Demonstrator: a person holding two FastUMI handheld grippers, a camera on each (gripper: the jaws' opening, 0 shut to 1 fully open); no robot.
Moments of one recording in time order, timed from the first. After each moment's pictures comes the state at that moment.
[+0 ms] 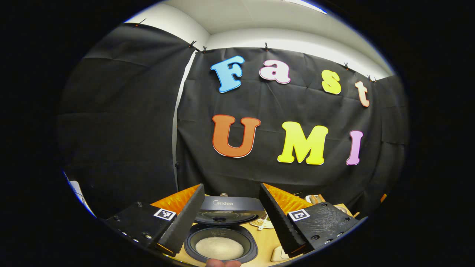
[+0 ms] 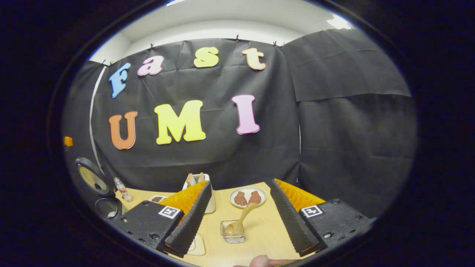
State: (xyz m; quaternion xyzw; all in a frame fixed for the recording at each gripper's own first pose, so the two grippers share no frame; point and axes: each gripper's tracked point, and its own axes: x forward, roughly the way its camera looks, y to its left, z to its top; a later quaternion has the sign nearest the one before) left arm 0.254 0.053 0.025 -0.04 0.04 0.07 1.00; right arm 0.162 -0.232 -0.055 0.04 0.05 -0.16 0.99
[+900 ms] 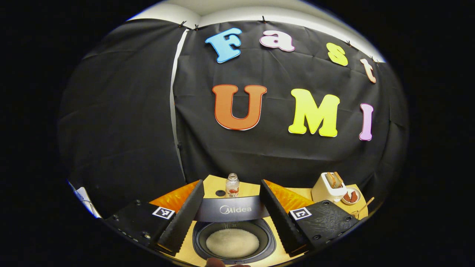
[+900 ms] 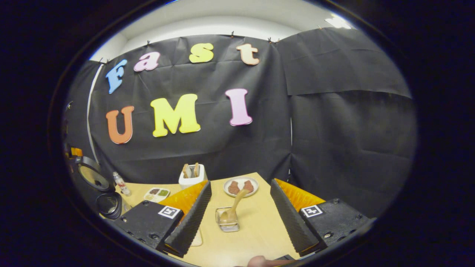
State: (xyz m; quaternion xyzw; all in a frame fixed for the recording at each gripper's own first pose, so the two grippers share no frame) left arm 0.270 0.058 -0.039 -0.02 0.16 0.07 0.98; right arm 0.128 -0.221 -0.068 0.04 0.08 -0.16 0.98
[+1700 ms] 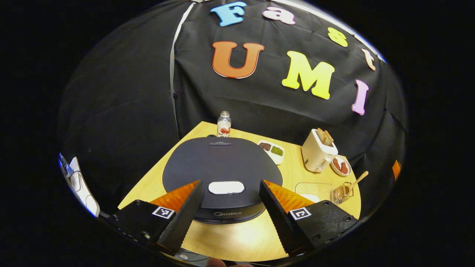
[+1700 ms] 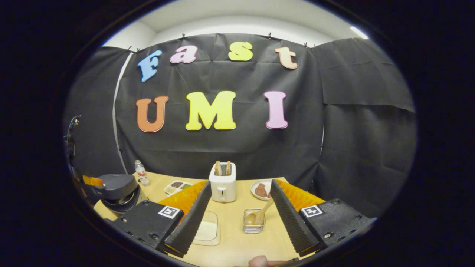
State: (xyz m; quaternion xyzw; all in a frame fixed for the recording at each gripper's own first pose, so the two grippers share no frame) left arm 0.174 0.017 -0.182 -0.06 0.31 0.04 0.95; right arm 0.159 -0.139 -0.072 -0.01 0.10 -0.06 0.99
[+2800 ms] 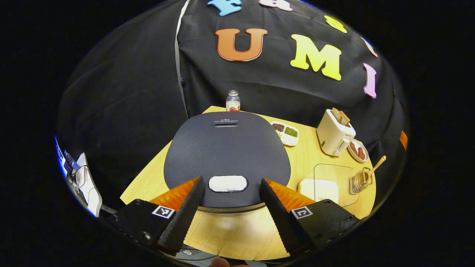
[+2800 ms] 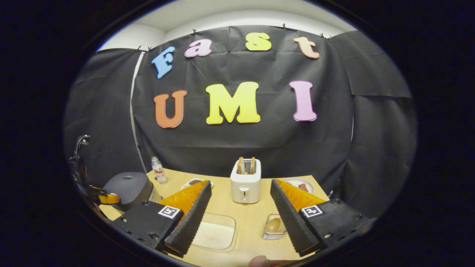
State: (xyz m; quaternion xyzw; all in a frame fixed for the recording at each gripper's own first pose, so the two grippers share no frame) left arm 0.164 0.018 -0.229 -0.03 0.34 0.09 0.93; right arm 0.225 -0.117 -0.103 0.00 0.12 0.03 0.99
